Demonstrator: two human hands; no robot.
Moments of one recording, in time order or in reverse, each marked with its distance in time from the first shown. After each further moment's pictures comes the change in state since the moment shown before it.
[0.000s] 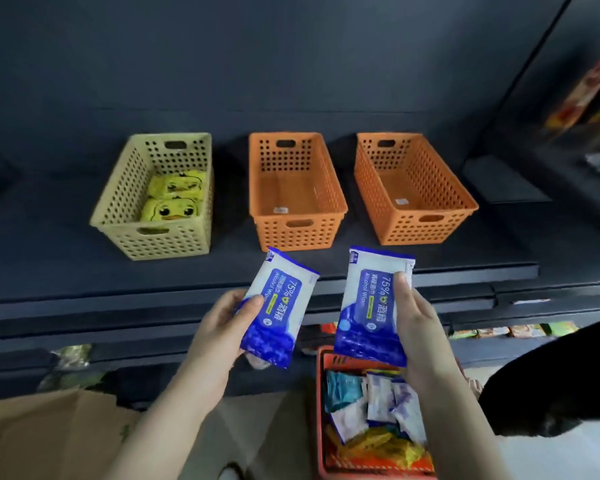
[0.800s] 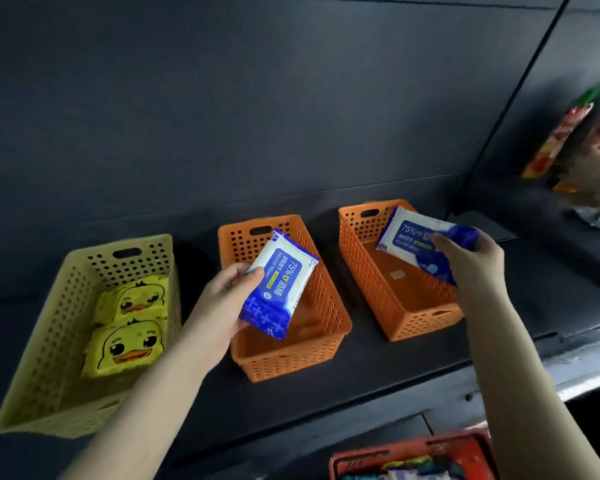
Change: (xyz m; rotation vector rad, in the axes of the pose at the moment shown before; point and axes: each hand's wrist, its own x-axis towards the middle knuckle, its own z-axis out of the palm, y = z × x) left_hand 0.210 0.132 0.054 0.042 -0.180 0.058; right_hand 0.215 -0.150 -0.012 -0.150 0.539 -0.386
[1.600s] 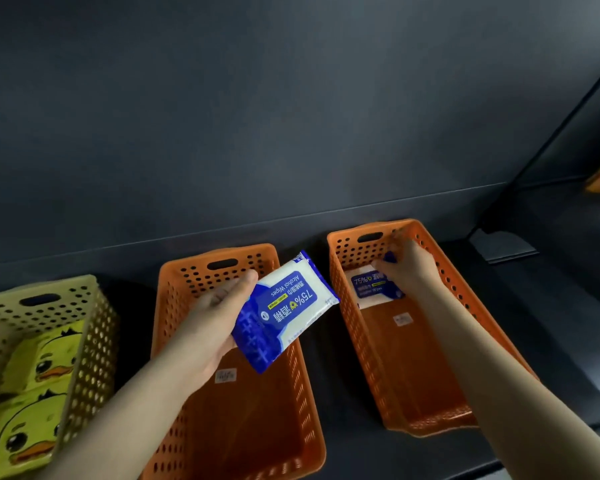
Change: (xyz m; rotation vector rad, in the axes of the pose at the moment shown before) left_hand 0.116 0.010 0.061 0.062 0.028 -0.219; right_hand 0.162 0.060 0.109 -0.861 -0.401 -0.118
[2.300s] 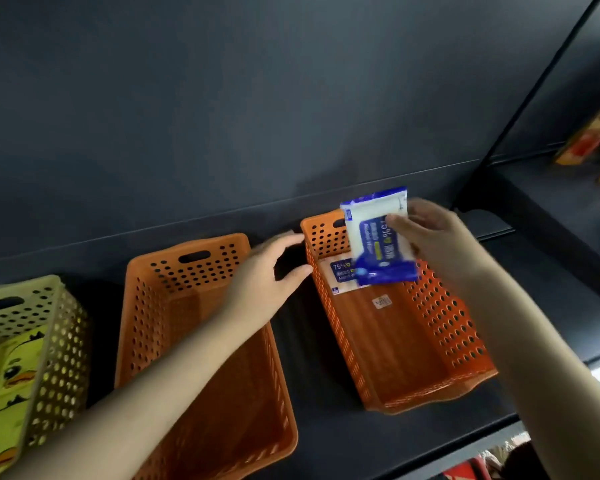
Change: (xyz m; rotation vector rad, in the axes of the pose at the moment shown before) left_hand 0.033 -0.005 0.068 0.850 -0.069 0.673; right_hand -0.053 0.000 -0.083 0.739 -0.203 -0.160
